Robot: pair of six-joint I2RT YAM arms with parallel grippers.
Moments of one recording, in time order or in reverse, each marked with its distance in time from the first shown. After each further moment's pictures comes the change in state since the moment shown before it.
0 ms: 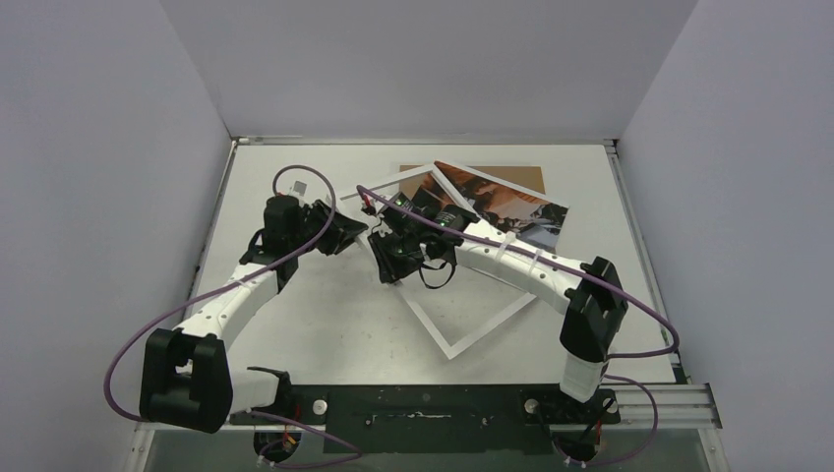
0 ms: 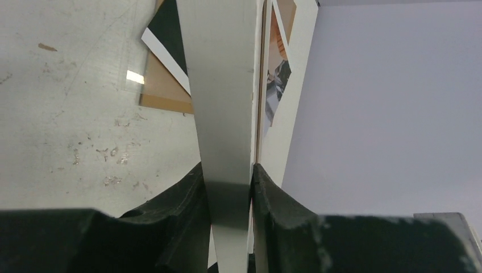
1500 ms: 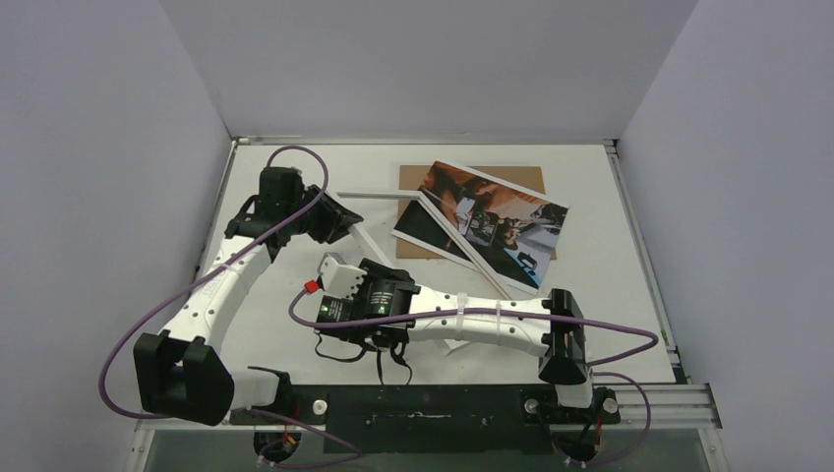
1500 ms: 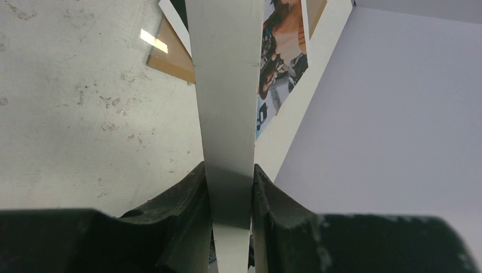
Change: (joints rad) left arm -0.006 0.035 0.348 -0.549 -0.055 0.001; right arm 0.466 0.132 0.259 -0.440 1.033 -0.166
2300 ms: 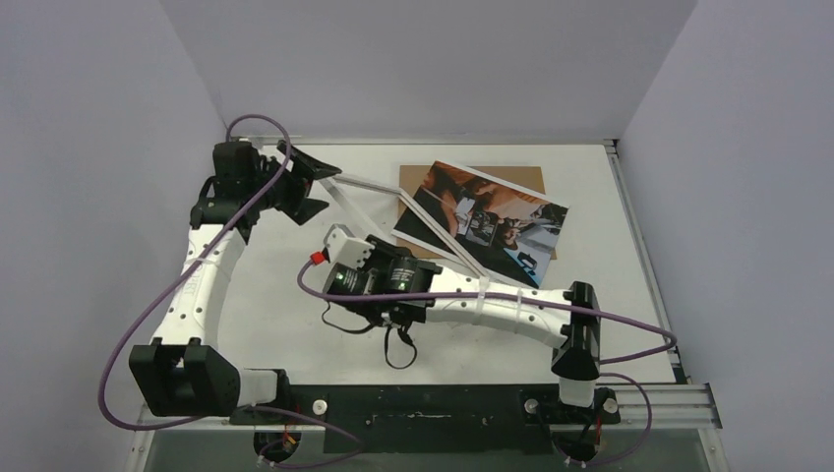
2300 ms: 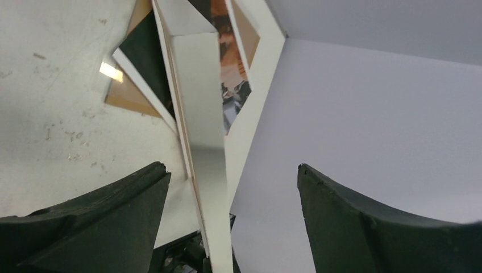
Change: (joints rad) left arm 0.163 0.007 0.153 -0.029 0.127 -0.013; right arm -0.066 -0.051 -0.031 0.145 0.047 -0.120
